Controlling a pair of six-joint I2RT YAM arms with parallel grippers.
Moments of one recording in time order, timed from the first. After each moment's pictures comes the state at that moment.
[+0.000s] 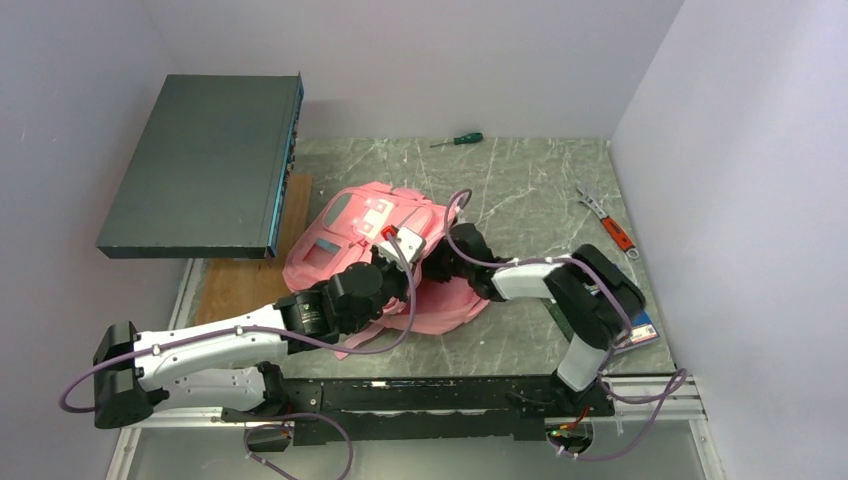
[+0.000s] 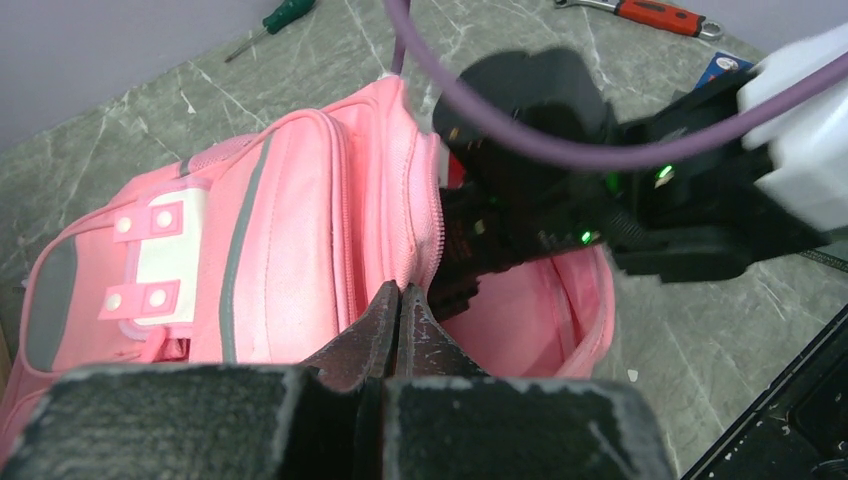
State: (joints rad) left arm -1.19 1.06 0.83 0.04 -0.54 -0.08; right arm 0.69 1.76 0.72 0.53 -0.21 0.99
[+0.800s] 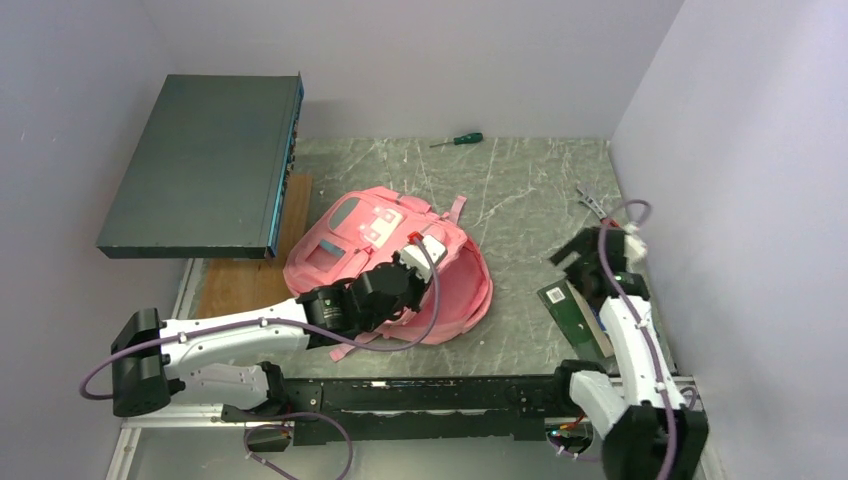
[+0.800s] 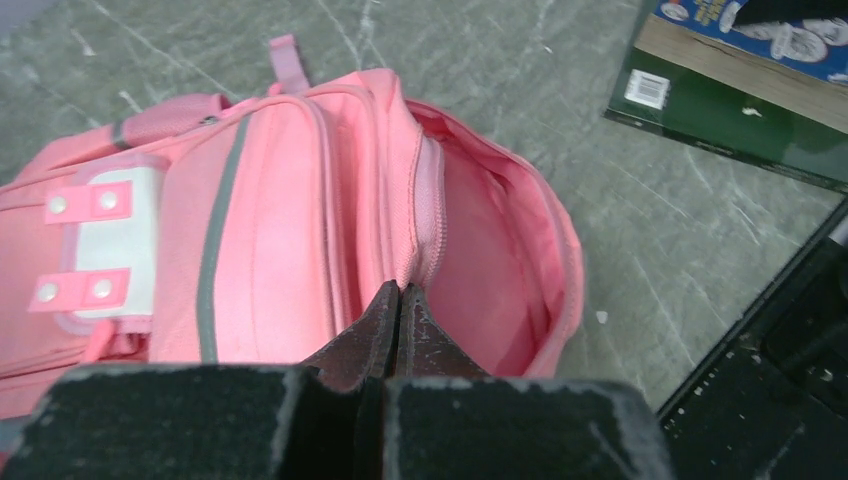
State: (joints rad) left arm -1.20 1.16 0.85 -0.02 -0.47 -0.14; right arm 0.04 0.91 0.67 -0.62 0.16 0.74
